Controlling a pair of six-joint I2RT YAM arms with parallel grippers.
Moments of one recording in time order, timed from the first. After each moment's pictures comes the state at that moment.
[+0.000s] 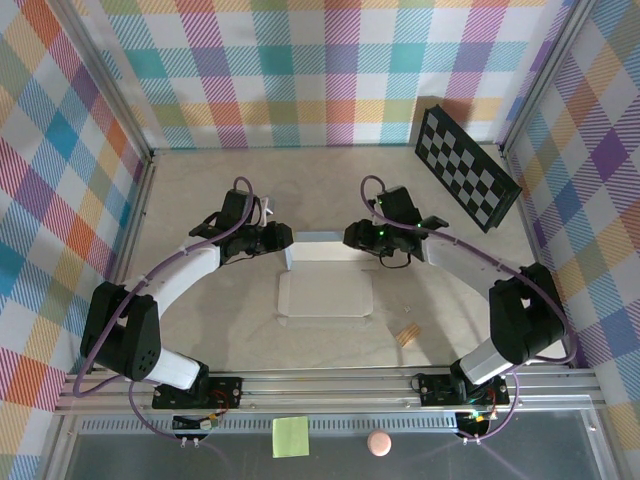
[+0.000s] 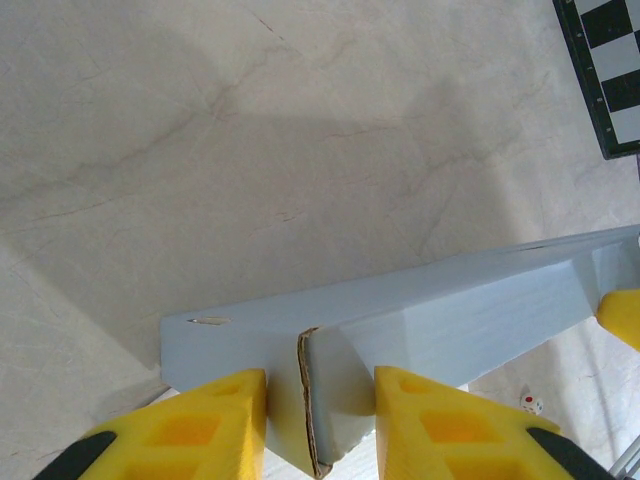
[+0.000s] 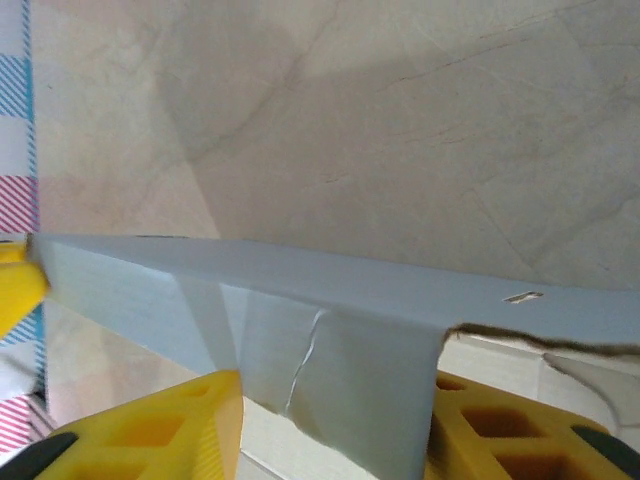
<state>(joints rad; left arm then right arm) -0.37 1.46 0.97 -0.36 0.36 -0.52 0.50 1.53 1.03 -0.36 -0.36 0.67</state>
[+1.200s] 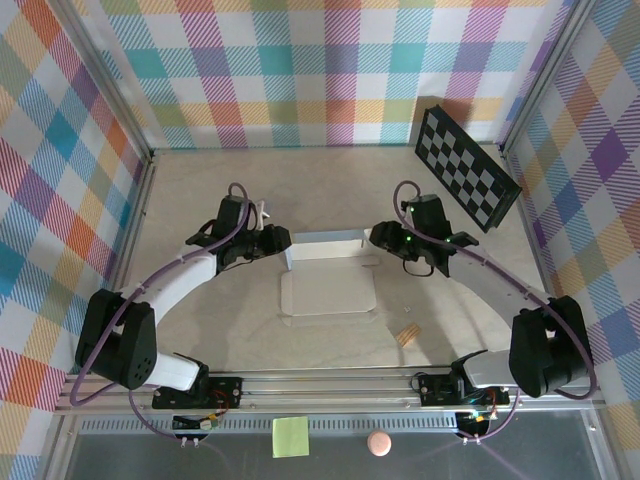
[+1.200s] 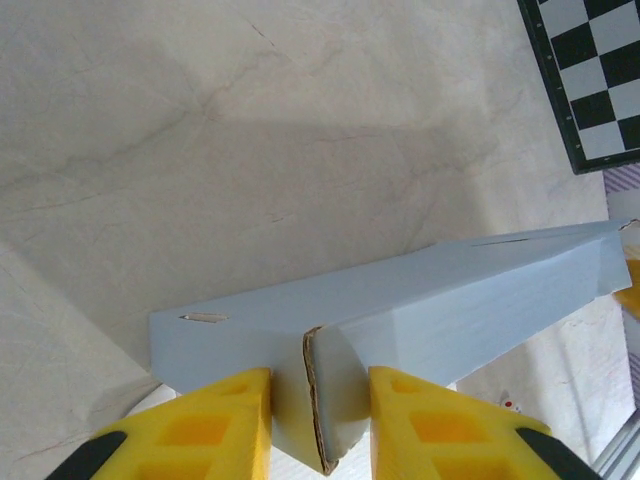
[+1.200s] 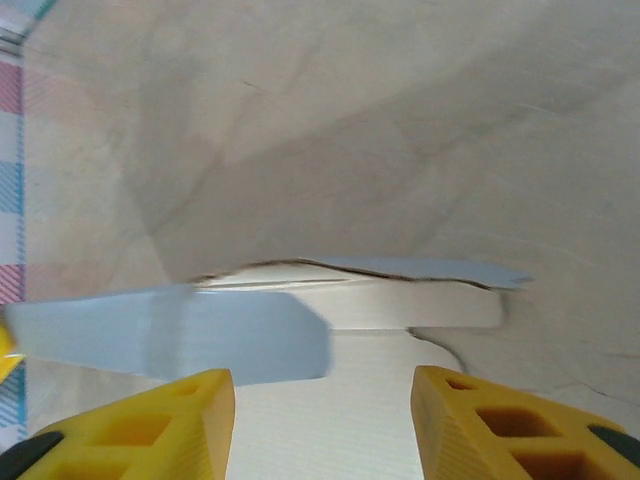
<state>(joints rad) -0.35 1.40 0.88 -0.26 0.39 -0.57 0.37 1.34 0.85 -0.32 -0.29 0.66</state>
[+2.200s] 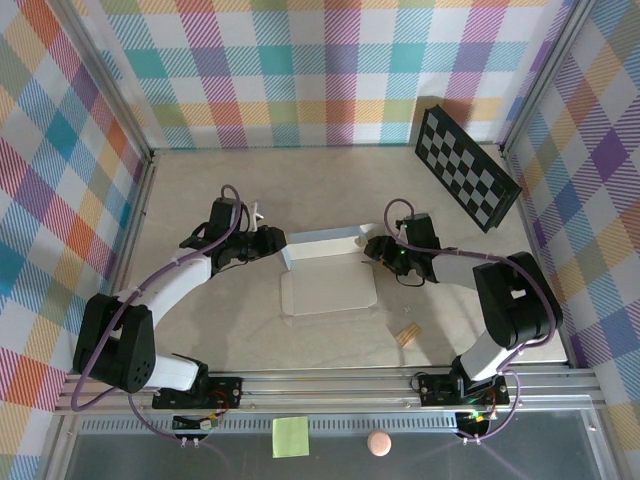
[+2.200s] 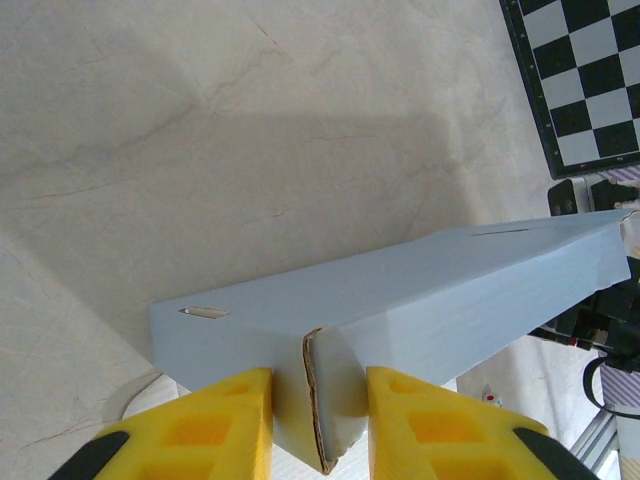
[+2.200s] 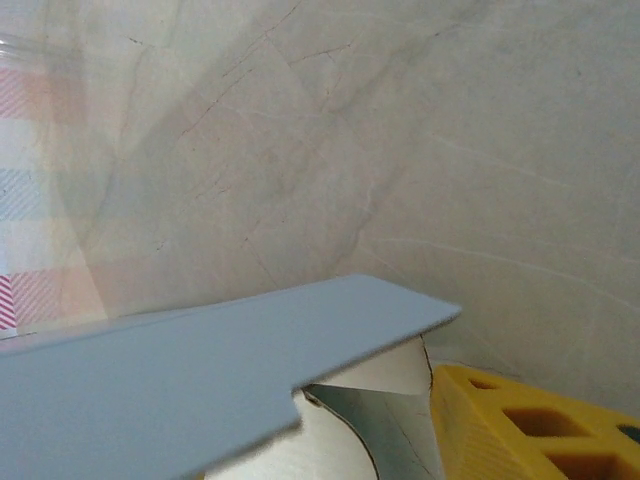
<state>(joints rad) -0.30 1.38 0.85 -0.24 0.45 -0.58 0.34 1.62 0.69 0.12 -0.42 0.76</state>
